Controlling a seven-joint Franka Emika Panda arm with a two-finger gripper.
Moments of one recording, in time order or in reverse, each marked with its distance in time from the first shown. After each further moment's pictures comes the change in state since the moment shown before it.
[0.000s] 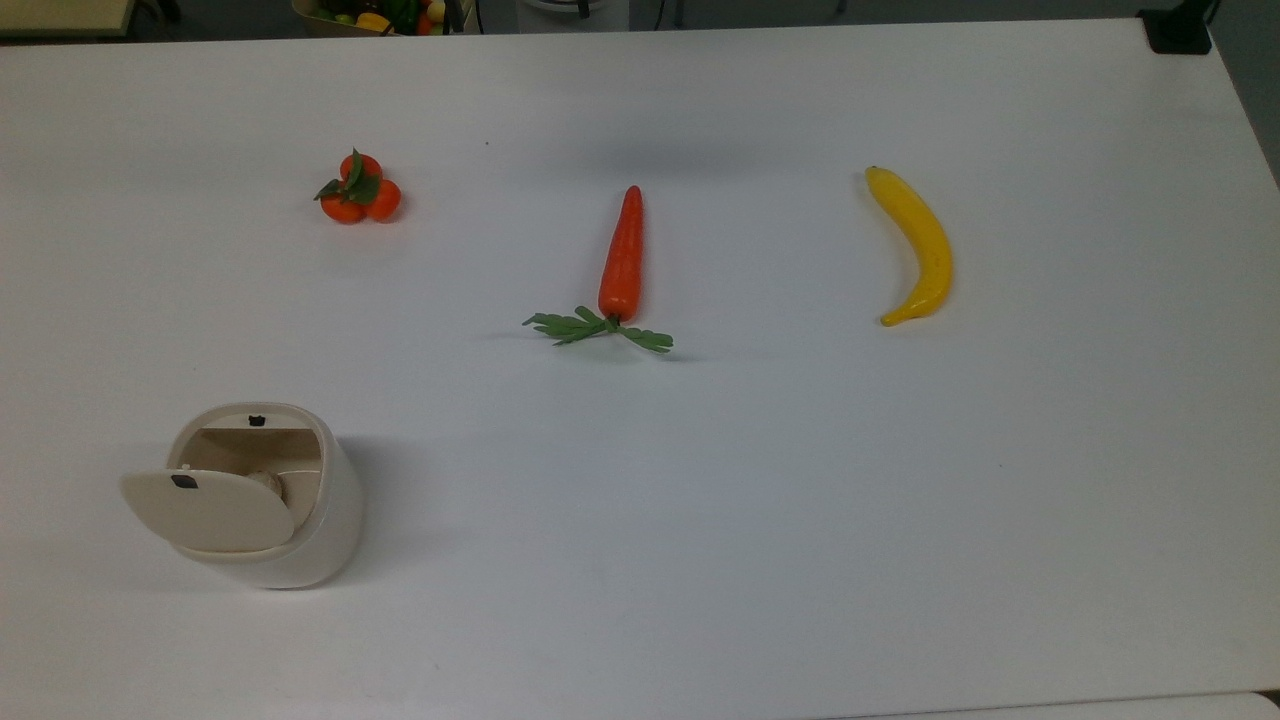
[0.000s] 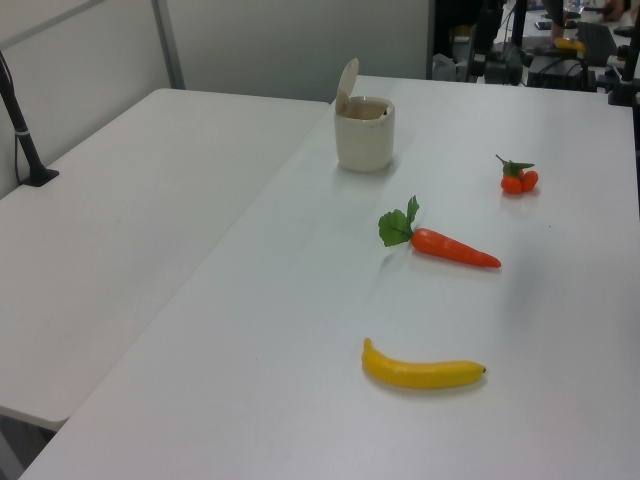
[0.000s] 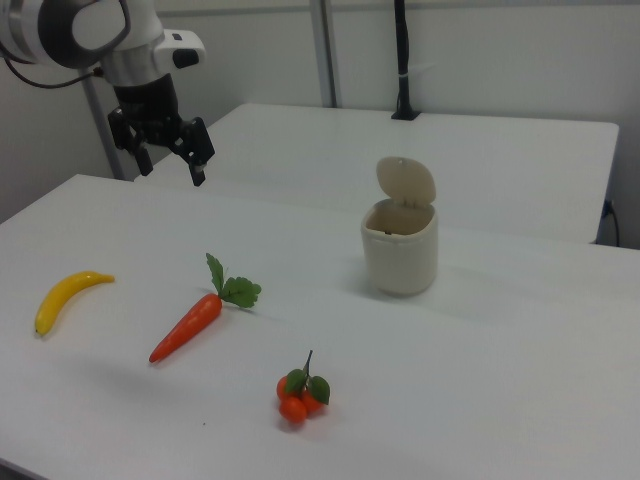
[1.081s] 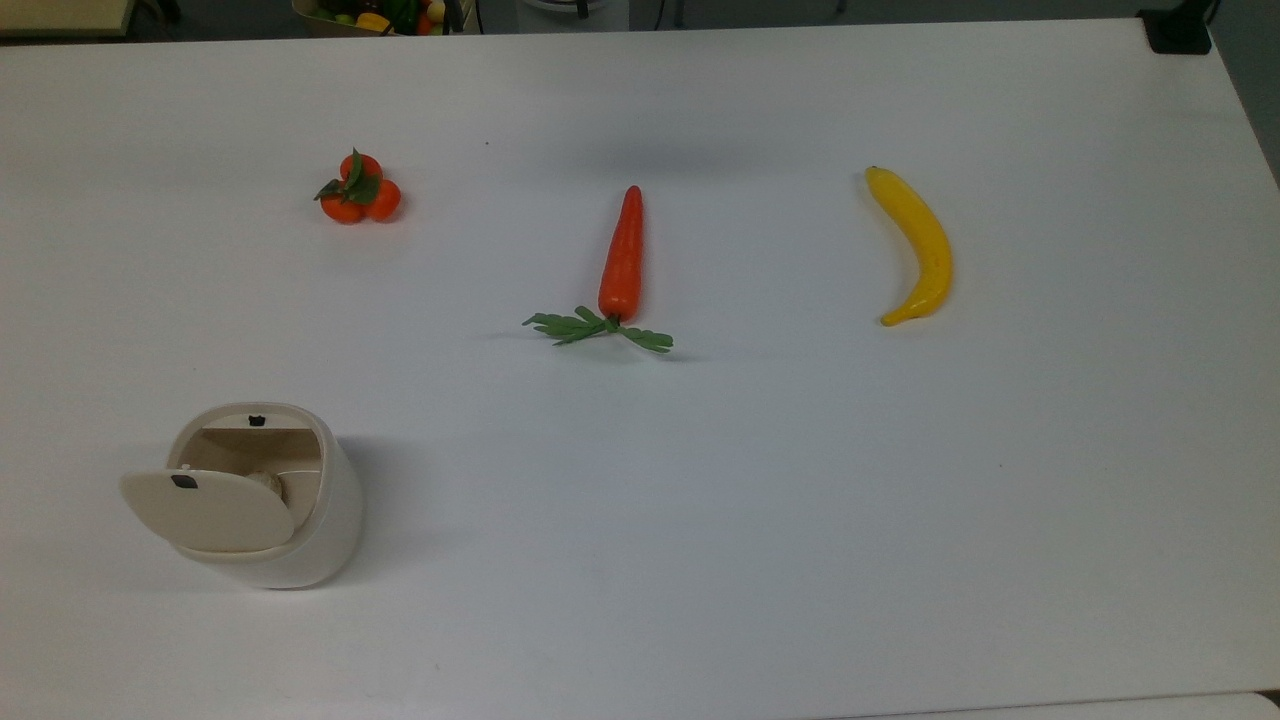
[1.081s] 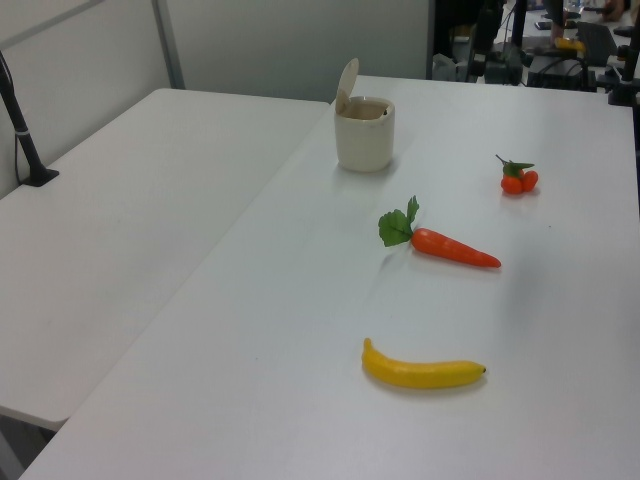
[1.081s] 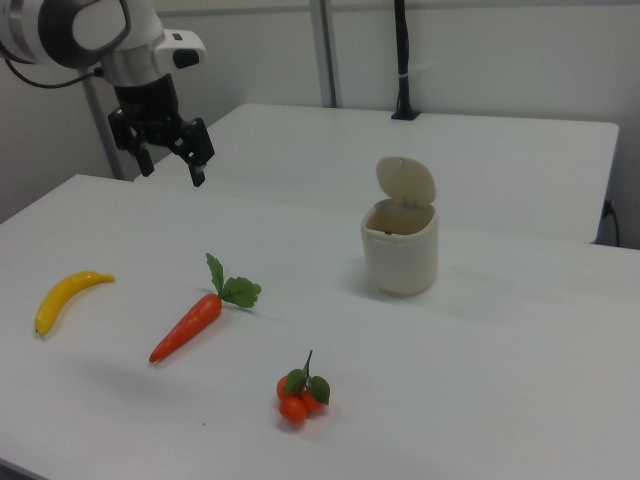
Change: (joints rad) arm 0.000 0.000 -0.001 0.000 0.000 0.000 -0.001
